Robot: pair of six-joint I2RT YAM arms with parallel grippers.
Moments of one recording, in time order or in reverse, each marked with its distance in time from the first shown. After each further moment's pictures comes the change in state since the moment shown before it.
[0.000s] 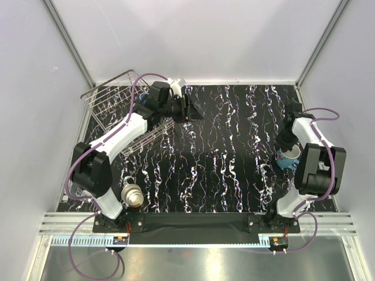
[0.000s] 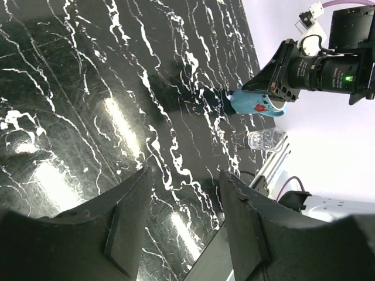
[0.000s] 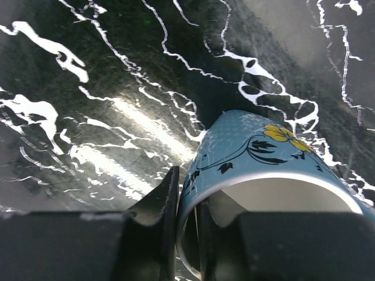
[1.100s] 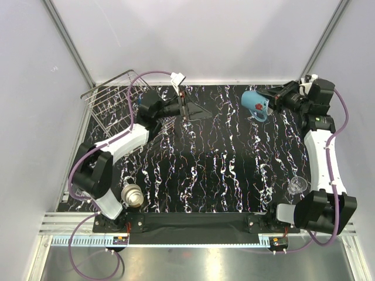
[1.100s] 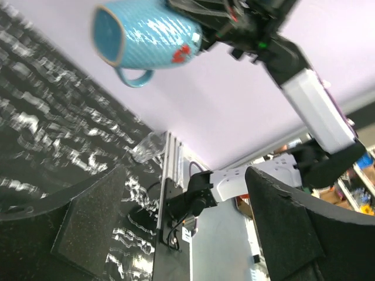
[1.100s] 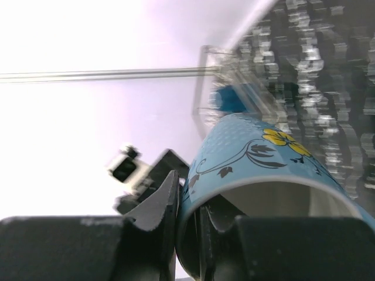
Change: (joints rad) left arm -0.011 -0.008 -0.225 0.978 0.402 -0.436; right arm -0.004 -0.373 0.090 0.539 -0.955 0.608
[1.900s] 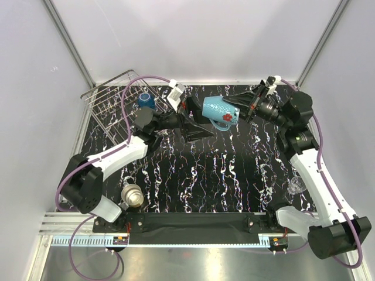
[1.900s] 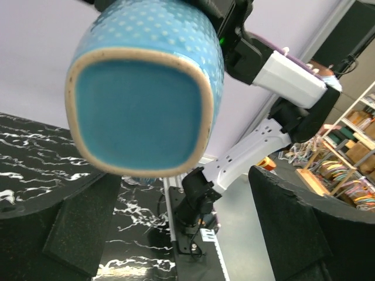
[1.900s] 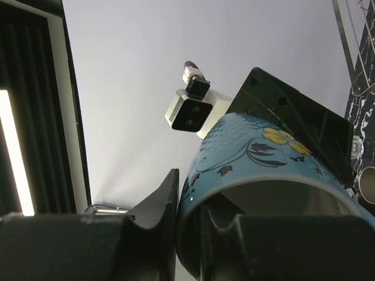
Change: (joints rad) left arm -0.126 -0.166 -0.151 0.292 0.007 0.151; right arm 0.414 -0.201 -0.111 0.389 -0.023 0.508
